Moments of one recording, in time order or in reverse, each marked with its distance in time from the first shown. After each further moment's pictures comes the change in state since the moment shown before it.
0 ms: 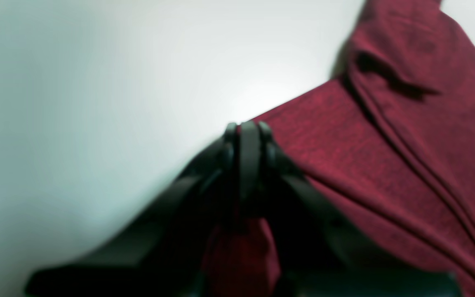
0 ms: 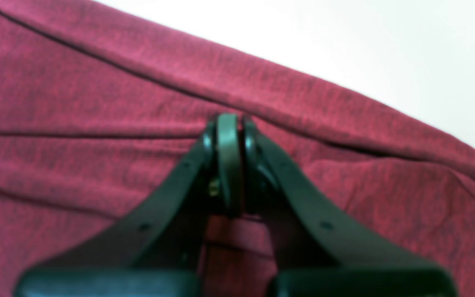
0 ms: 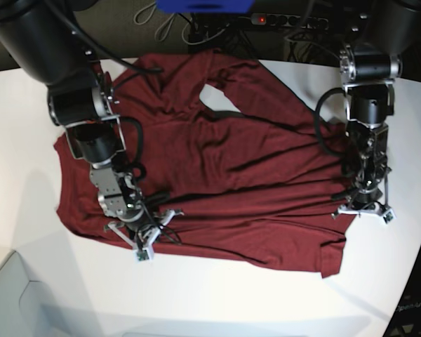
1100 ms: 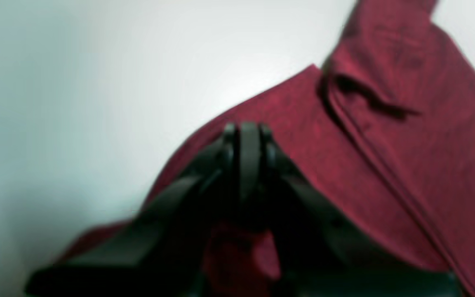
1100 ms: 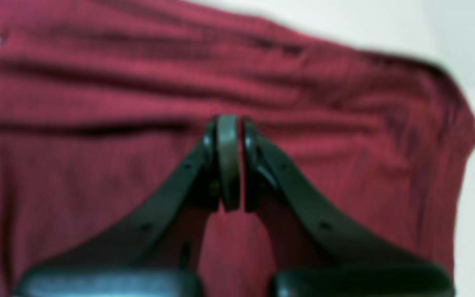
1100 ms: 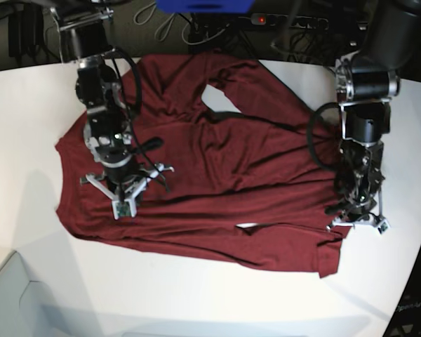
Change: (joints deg) left arm -7.6 2.1 0.2 -9.3 0.0 1.2 -4.3; right arm -34.9 5.0 0.2 62.7 0.1 -11.6 -25.6
